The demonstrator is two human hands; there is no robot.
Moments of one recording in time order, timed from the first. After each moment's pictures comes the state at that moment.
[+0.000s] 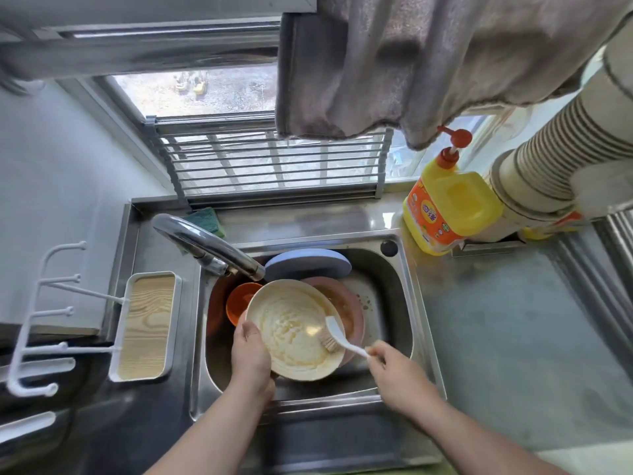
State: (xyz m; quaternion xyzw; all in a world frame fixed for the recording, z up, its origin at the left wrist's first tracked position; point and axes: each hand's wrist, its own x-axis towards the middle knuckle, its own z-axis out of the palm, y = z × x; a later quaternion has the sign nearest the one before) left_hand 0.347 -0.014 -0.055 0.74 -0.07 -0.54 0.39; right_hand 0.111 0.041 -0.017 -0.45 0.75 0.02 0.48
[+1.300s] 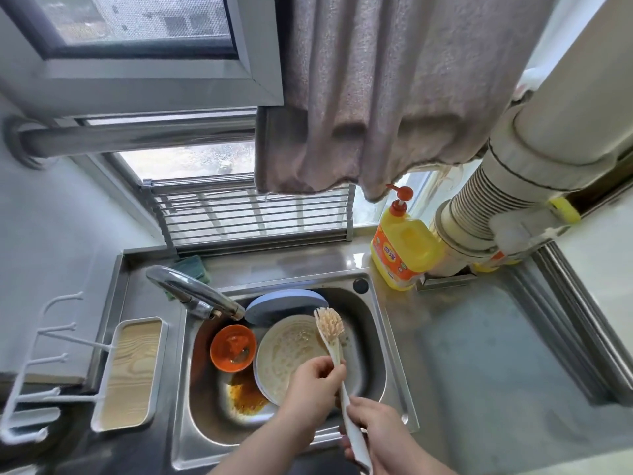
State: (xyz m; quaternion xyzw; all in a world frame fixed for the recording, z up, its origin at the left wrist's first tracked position) left_hand 0.245 0.002 0.033 0.63 -0.37 -0.66 0.17; right_hand 0.123 0.070 0.030 -0.04 0.63 -0.31 0.72
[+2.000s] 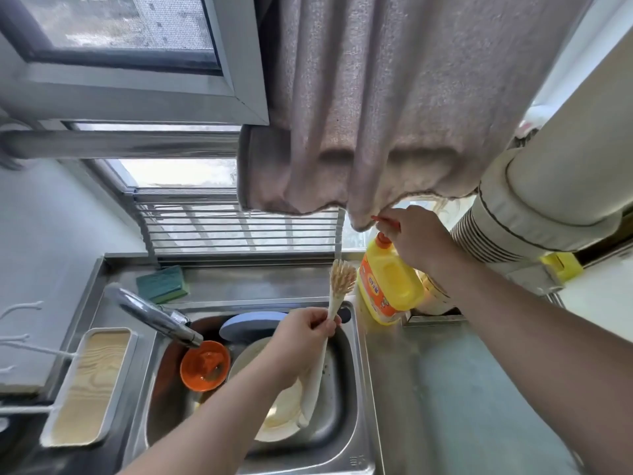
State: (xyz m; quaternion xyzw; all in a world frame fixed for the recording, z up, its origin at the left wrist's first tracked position) left_hand 0.191 -0.111 0.091 0.64 -0.47 -0.58 0.18; right_hand -0.045 -0.232 0.145 -0.69 0.69 -0.13 0.20
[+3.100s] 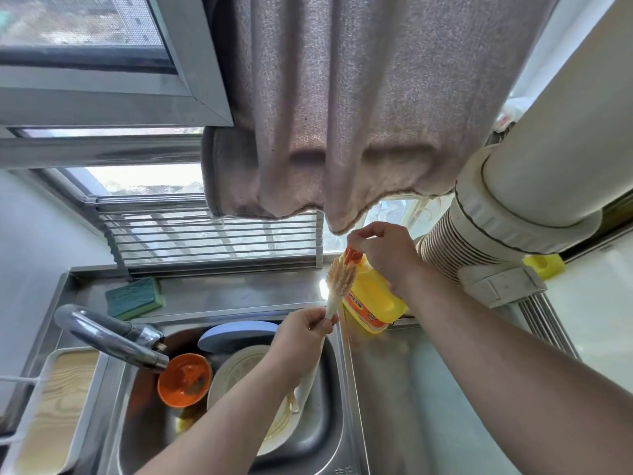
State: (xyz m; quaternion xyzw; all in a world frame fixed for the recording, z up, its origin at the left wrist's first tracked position) left_hand 0.152 -0.131 0.051 0.64 -0.49 -0.56 0.20; right_hand -0.026 -0.217 0.129 -0.38 0.69 -0.39 0.47
